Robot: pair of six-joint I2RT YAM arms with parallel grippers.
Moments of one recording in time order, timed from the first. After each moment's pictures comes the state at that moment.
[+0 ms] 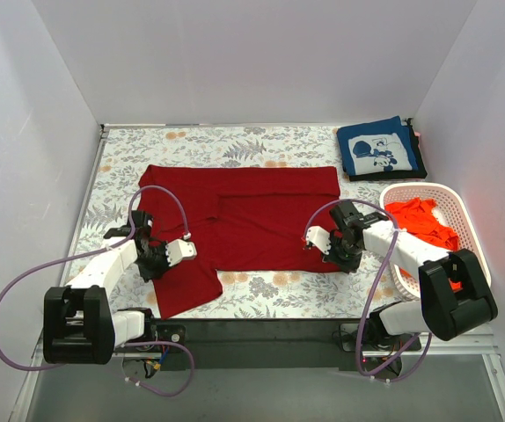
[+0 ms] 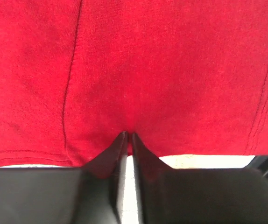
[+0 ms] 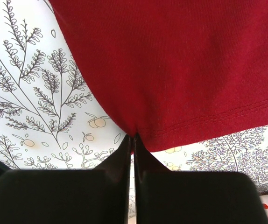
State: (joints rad) left arm -0.02 1.21 0.59 -0.84 0.27 1.17; right arm 0.43 1.35 0.70 -0.78 -0.15 -0.81
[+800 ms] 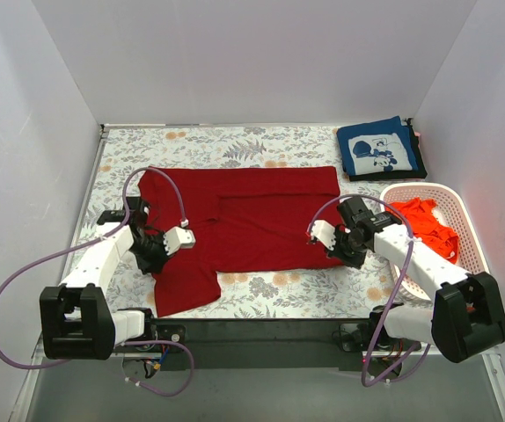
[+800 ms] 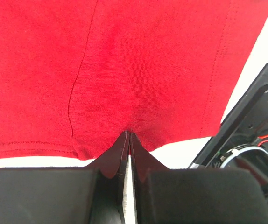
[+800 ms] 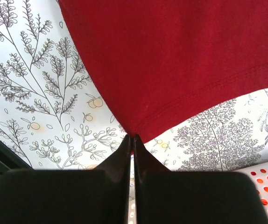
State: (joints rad) left arm -0.02 1.23 0.78 -1.07 0.33 1.15; right arm 0.41 1.22 0.73 -0.86 -0.15 -0.81
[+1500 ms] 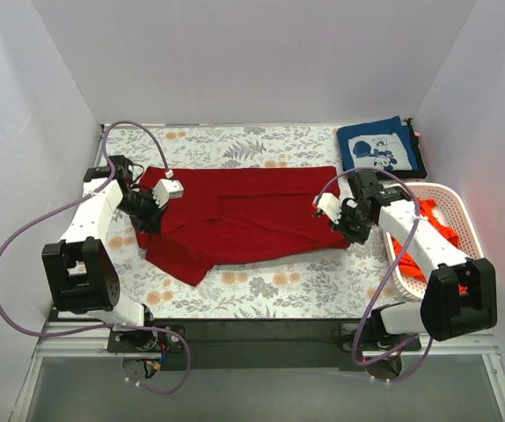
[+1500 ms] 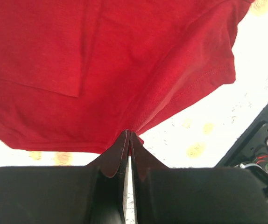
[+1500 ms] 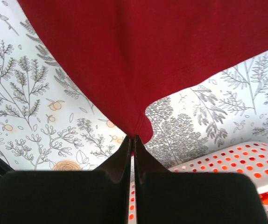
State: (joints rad) left arm 0.09 1.50 1.20 -1.17 0.48 1.08; right arm 0.29 1.32 0.95 -0.92 -0.21 -0.89
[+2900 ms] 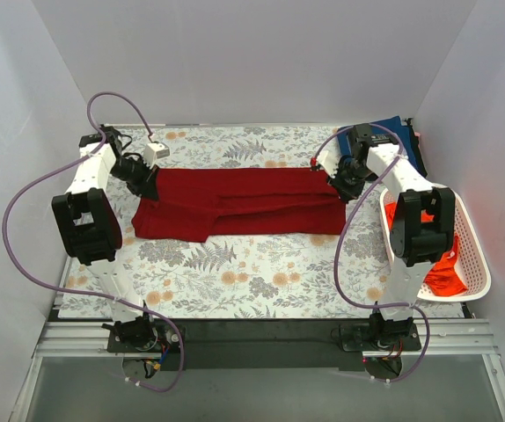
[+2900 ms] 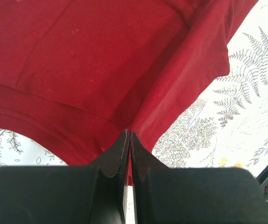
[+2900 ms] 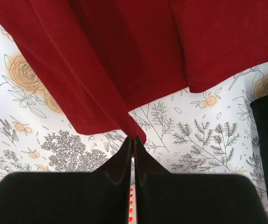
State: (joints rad) left arm 0.18 1.96 1.68 -1.19 0.62 0.97; right arm 0.16 1.89 1.56 -1.05 -0.28 -0.99
